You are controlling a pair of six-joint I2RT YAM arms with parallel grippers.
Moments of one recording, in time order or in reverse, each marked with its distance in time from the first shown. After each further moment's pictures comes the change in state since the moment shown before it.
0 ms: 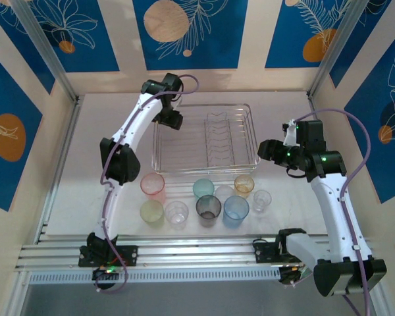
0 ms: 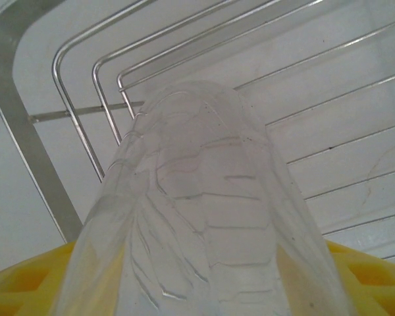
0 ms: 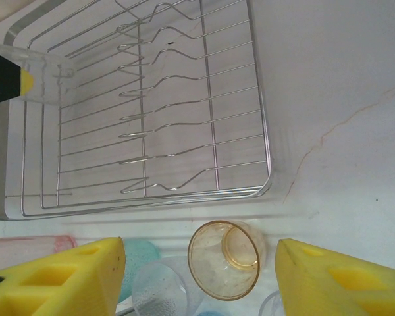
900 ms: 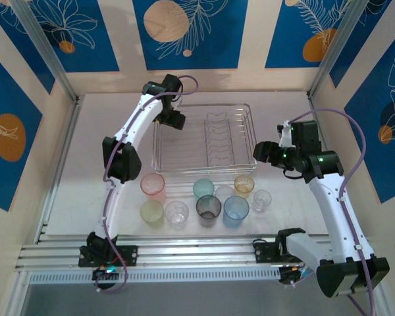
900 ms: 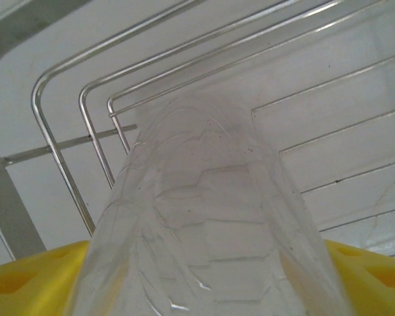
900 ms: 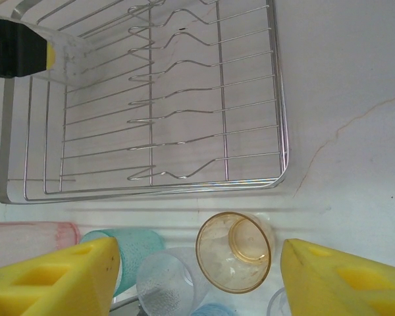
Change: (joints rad) left arm 0.016 0.051 0.014 0.056 0.027 -0.004; right arm 0.060 -0.002 -0.007 -0.006 0.016 0.006
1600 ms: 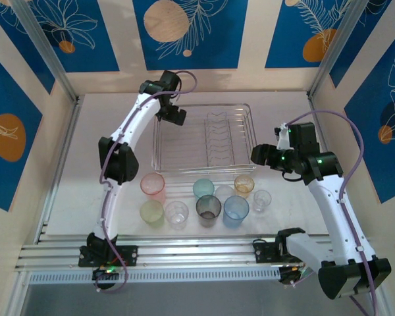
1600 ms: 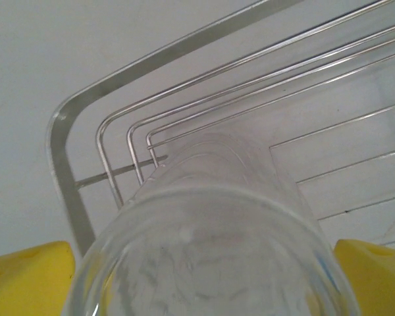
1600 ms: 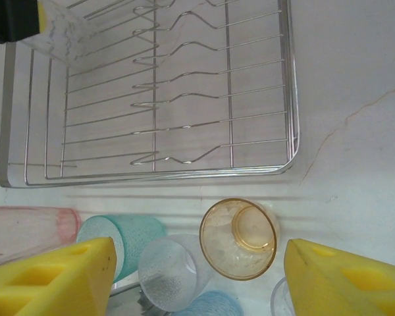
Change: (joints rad) left arm 0.002 -0.086 -0.082 0.106 -0.057 0.008; right arm 0.039 -0.011 -0.007 -0.023 -0.002 0.000
